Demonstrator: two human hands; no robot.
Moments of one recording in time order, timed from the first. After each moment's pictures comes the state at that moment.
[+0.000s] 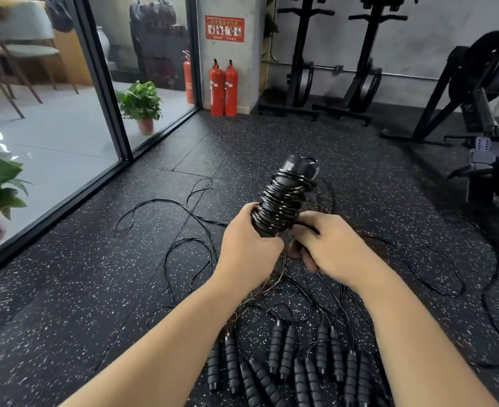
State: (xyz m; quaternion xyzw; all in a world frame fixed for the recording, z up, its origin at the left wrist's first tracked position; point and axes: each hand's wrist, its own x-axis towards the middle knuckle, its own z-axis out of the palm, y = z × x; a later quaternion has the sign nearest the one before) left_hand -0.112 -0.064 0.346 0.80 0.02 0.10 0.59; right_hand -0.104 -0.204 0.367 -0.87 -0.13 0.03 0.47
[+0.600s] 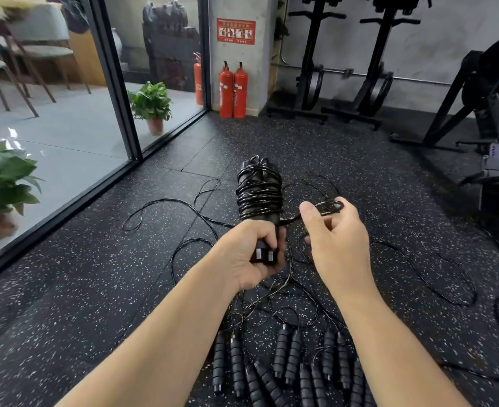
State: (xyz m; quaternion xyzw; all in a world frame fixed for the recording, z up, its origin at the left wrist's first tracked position) left_hand -0.099 -0.047 0.353 0.43 0.20 -0.20 0.86; right_hand -0.106 -0.173 0.354 -0.82 0.02 -0.19 0.53
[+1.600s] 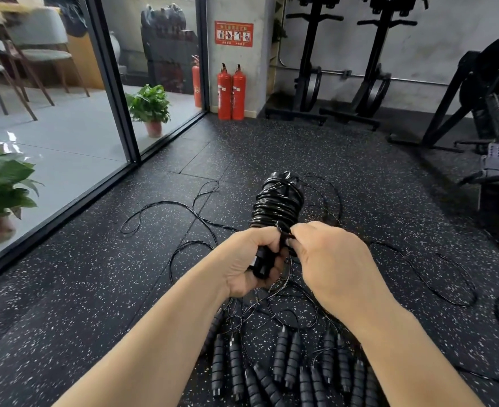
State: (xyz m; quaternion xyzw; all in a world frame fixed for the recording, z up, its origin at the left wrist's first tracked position) left_hand -0.098 -0.041 0.346 0.54 0.12 -0.26 0.79; right_hand -0.129 -0.182 0.369 -0.95 -0.19 -0.21 0.11
